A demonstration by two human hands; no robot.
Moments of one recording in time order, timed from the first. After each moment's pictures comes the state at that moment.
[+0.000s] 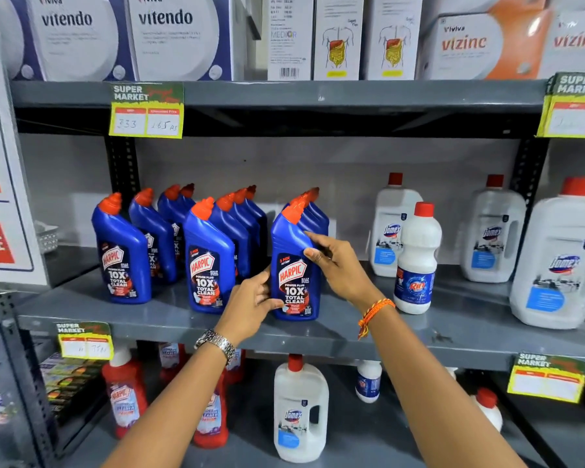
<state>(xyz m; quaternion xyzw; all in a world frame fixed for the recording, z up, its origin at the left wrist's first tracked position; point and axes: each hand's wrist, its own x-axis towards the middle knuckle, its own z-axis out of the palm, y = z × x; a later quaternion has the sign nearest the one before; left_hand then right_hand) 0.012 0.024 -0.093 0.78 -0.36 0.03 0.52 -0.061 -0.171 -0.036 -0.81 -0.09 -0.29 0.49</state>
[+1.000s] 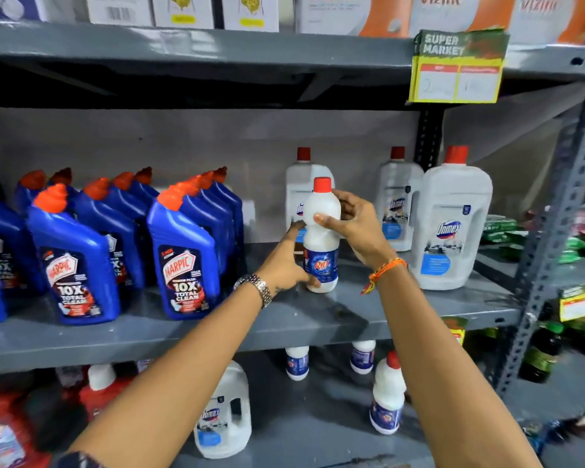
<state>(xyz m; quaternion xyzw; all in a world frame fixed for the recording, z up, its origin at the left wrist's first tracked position) -0.042 -0.198 -0.060 0.72 -0.47 -0.11 0.50 -0.133 -0.356 -0.019 -0.72 0.02 -0.41 0.56</state>
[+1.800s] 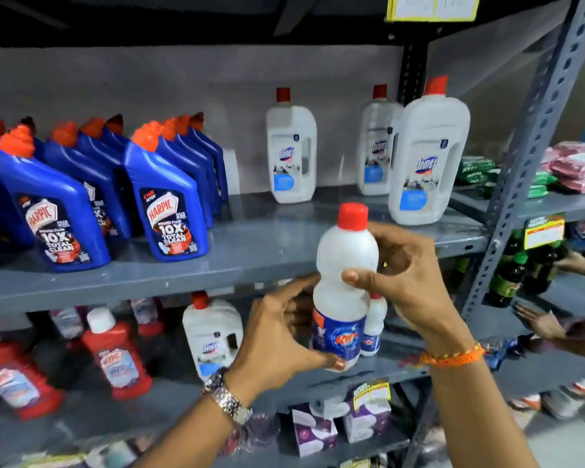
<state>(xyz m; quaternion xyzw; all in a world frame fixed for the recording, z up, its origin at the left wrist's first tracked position) -0.191 -0.083 -0.167 0.63 -0.52 -0.11 0.57 -0.317 -0.258 -0.106 -0.72 -0.04 -0.41 0.56</state>
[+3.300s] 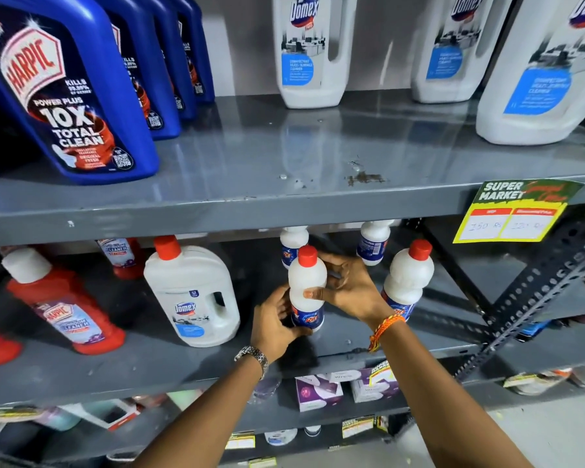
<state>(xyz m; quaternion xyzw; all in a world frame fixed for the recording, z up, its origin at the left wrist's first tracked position) -0.053 -0.188 -0.460 0.73 -0.33 -0.14 0.58 -0.158 -0.343 -0.353 -0.78 0.13 -0.16 0.59</state>
